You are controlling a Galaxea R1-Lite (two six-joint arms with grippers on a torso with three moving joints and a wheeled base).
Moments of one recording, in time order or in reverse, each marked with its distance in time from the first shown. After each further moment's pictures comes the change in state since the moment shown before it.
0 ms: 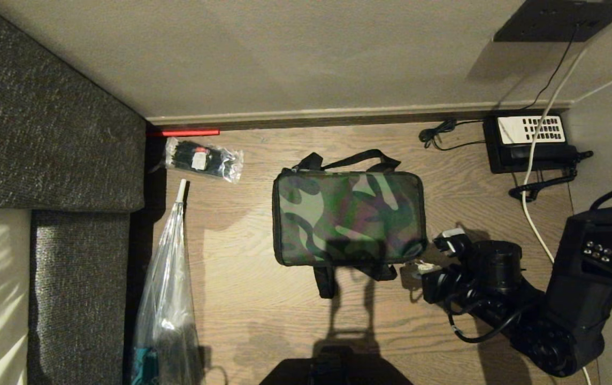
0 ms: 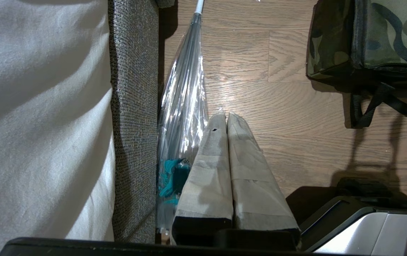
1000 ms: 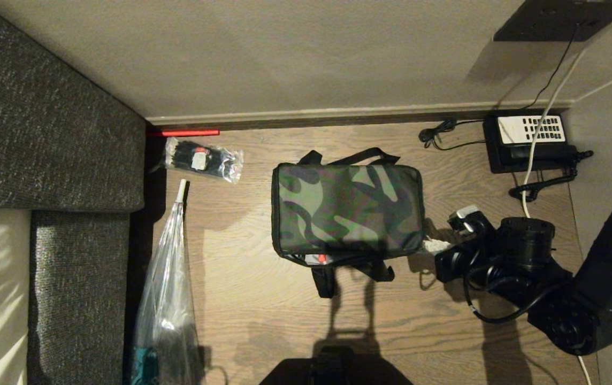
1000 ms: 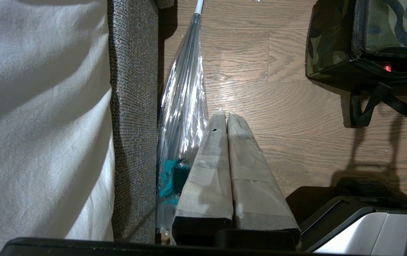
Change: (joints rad) left arm 0.000 0.000 0.000 0.000 0.000 0.000; right arm -0.088 -0.102 -0.043 0.021 0.214 -0.151
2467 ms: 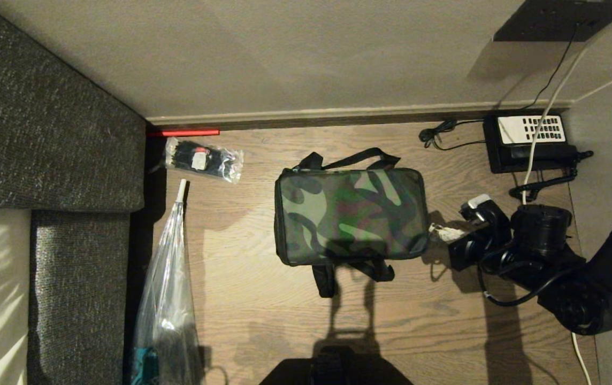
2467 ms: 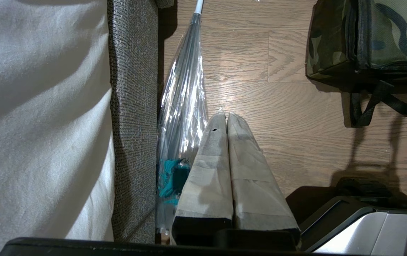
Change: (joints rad) left arm 0.000 0.000 0.000 0.000 0.000 0.000; right arm -0.102 -0.023 -0.080 0.075 0.034 -0.104
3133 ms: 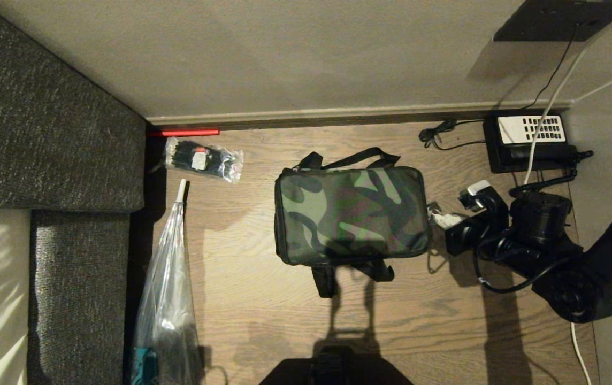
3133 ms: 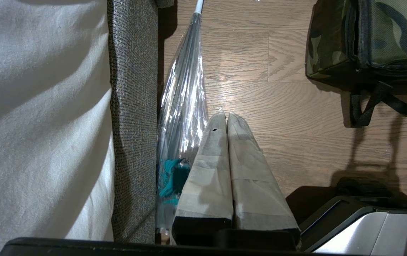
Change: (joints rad) left arm 0.000 0.000 0.000 0.000 0.000 0.000; right arm 0.011 -0.004 -0.075 -0.008 0.022 0.002
